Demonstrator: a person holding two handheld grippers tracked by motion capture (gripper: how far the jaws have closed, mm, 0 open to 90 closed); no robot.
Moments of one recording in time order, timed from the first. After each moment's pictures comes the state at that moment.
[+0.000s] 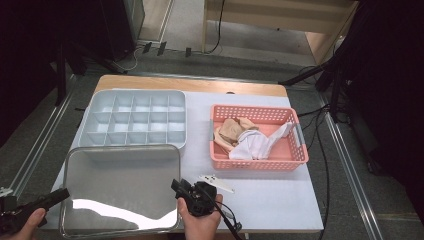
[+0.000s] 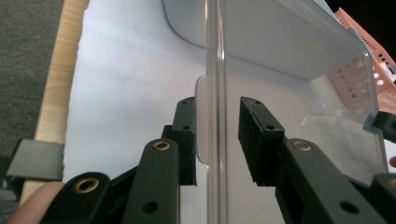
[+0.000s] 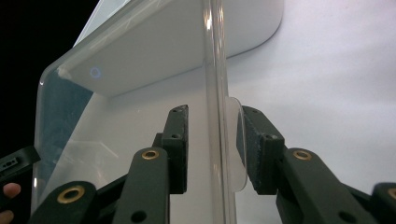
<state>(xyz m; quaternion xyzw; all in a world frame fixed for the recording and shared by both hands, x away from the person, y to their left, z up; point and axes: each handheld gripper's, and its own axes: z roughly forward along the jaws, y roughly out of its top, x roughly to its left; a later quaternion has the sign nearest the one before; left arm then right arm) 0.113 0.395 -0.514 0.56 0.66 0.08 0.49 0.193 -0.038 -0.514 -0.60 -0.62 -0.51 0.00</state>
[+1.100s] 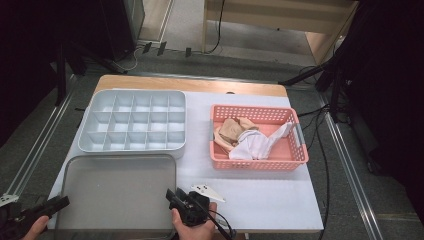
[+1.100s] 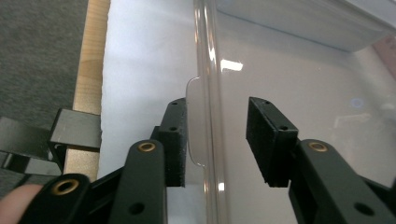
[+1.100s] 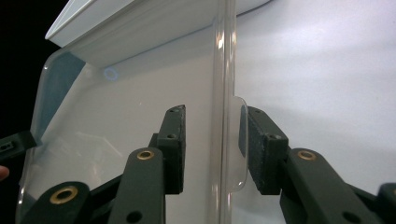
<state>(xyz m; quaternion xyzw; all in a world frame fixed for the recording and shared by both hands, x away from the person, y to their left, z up) 0.108 0.390 -0.529 0.59 0.67 0.12 0.44 0.178 -0.026 -0.536 -0.58 -0.65 -0.50 -0.01</state>
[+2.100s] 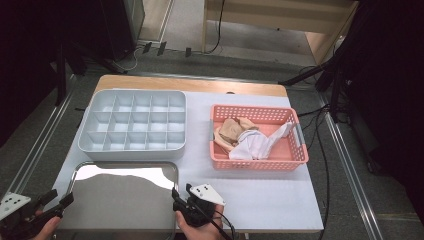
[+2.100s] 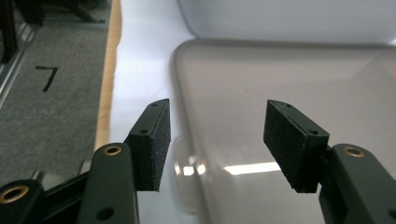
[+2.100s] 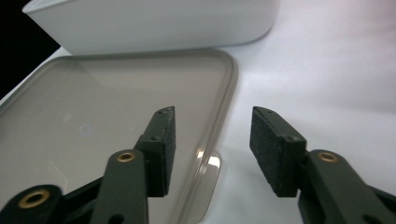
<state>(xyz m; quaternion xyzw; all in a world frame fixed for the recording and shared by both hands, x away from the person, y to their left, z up) 0.109 0.364 -0.521 0.63 0.61 0.25 0.41 0.176 -0.036 -0.527 -0.51 -0.69 -0.49 -0.13</state>
